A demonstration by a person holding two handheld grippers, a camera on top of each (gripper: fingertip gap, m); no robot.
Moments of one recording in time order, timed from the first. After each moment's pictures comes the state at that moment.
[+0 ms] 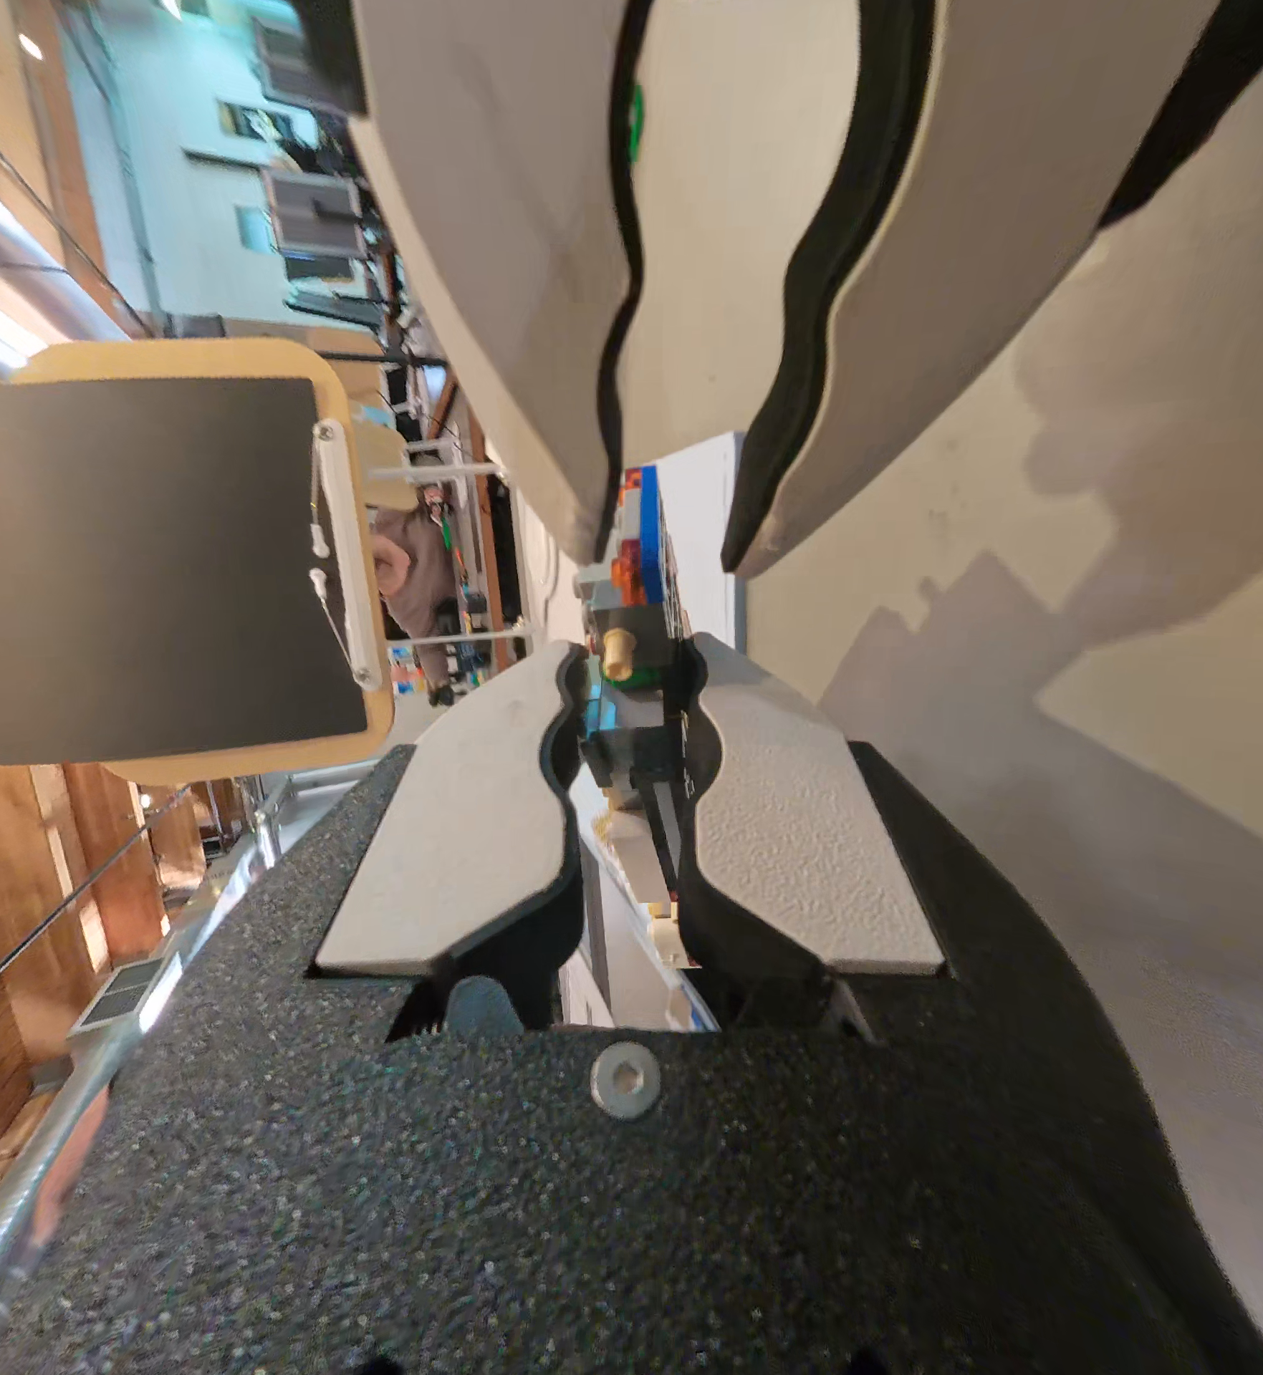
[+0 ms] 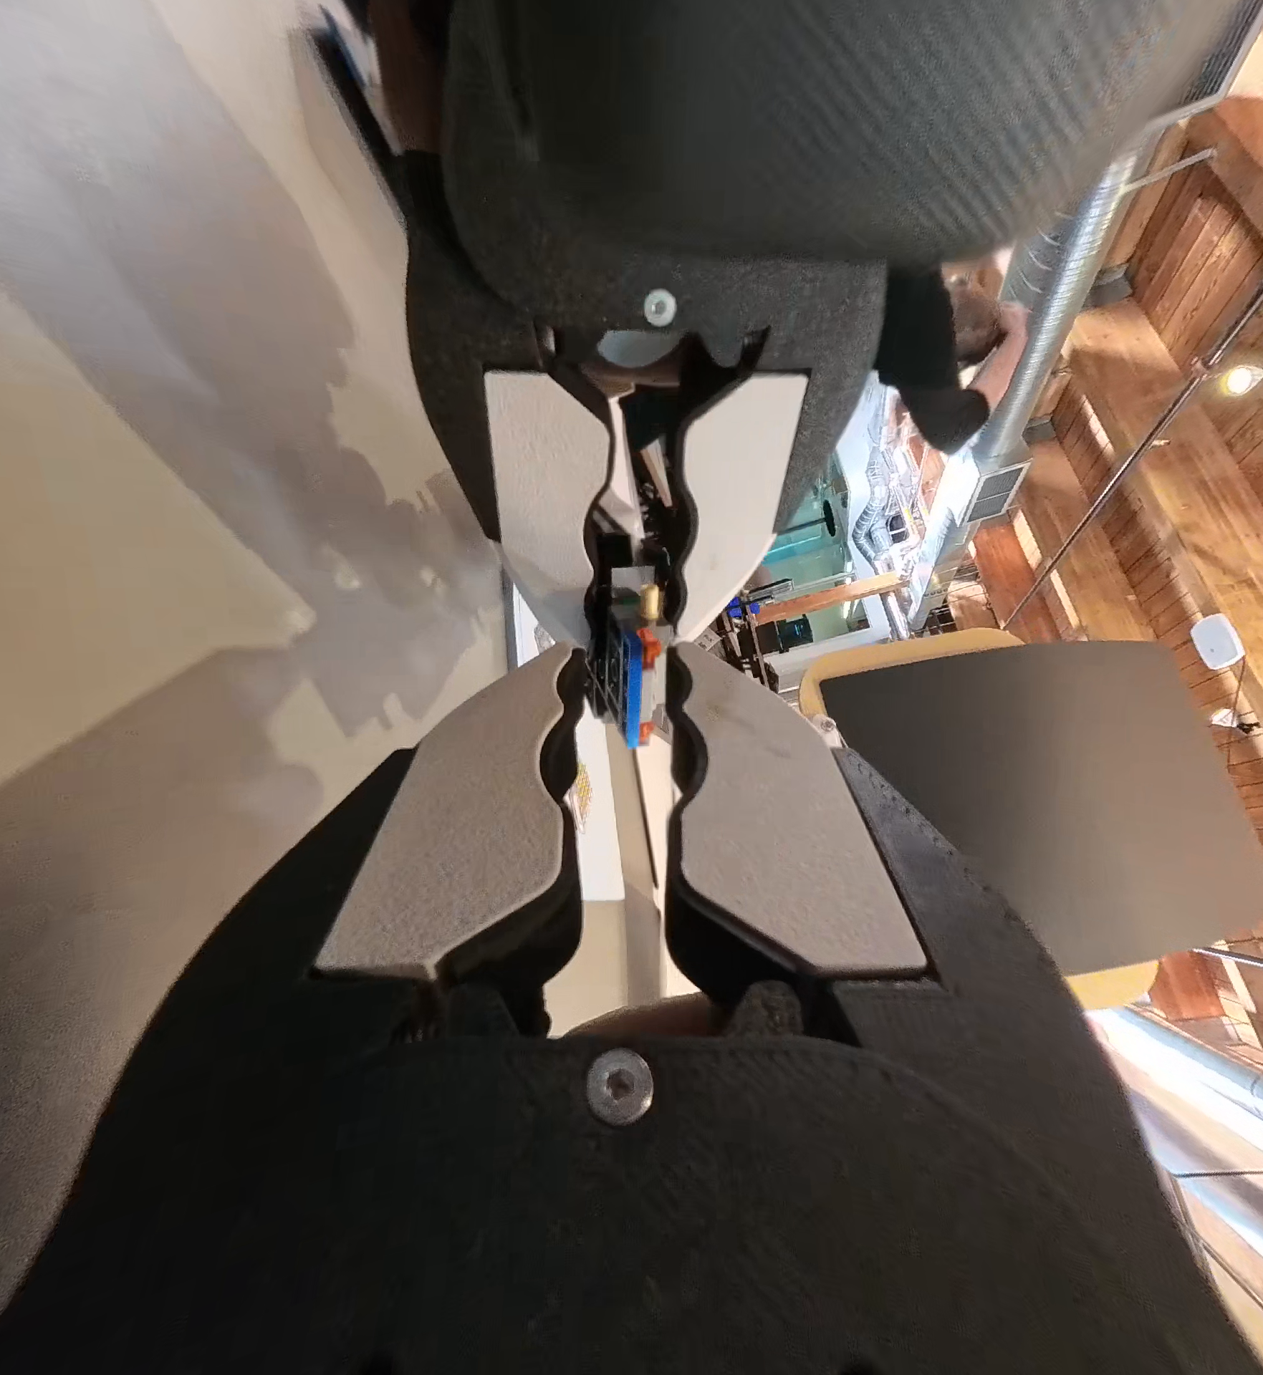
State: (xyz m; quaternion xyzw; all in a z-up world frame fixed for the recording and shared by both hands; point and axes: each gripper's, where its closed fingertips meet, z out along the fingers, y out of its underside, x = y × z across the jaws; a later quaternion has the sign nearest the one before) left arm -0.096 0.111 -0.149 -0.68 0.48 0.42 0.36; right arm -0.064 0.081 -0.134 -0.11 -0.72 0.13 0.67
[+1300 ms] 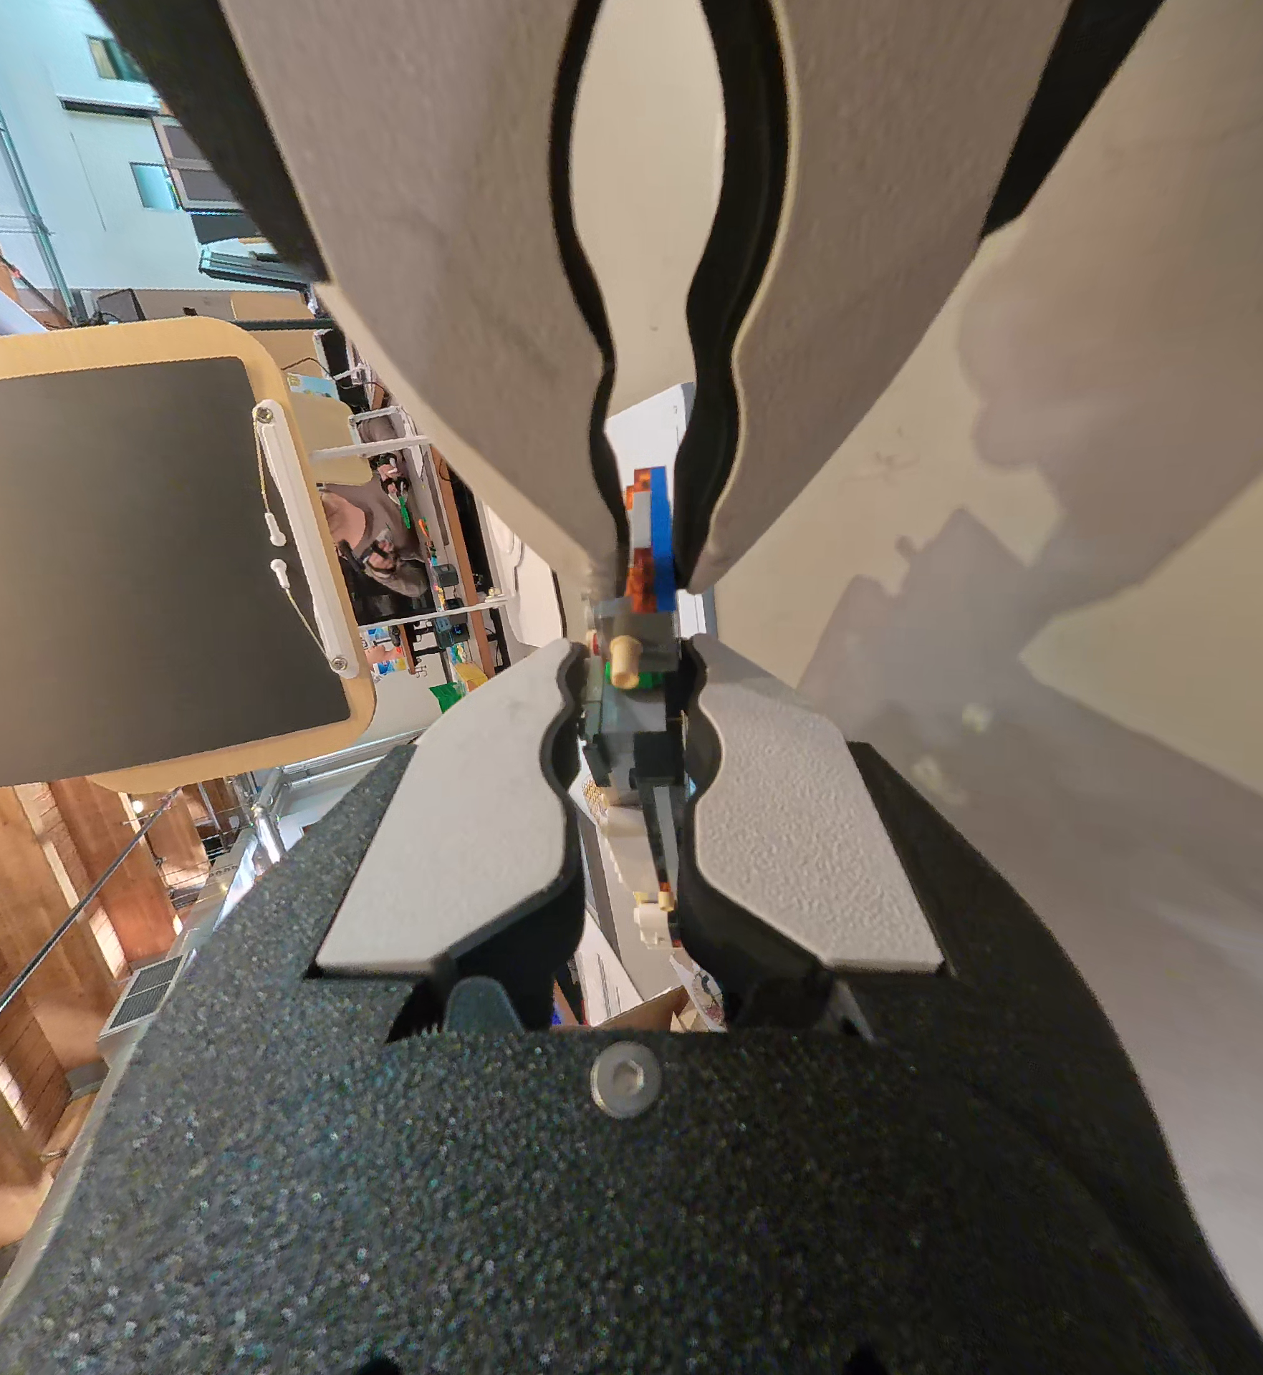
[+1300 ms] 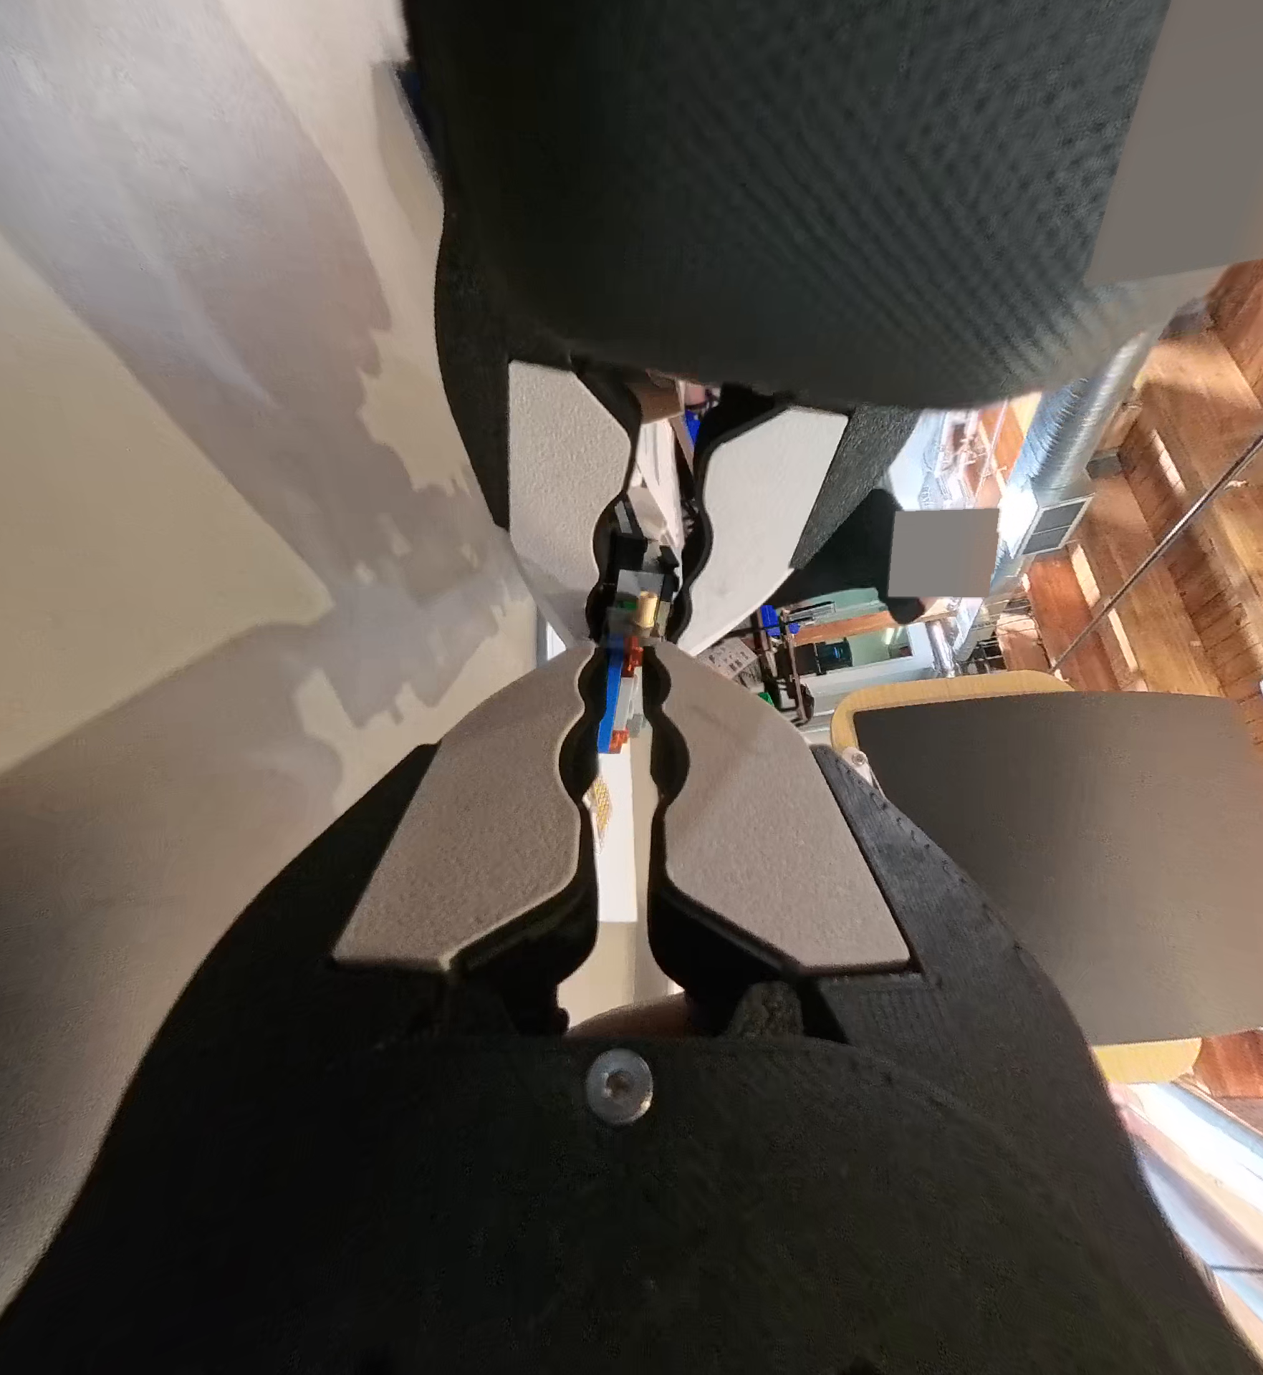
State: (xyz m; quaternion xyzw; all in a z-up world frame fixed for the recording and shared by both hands) left arm -0.104 0.104 -0.157 -0.69 0.50 0.42 0.30; right arm -0.072 0.079 -0.141 -0.09 -0.75 0.13 0.64
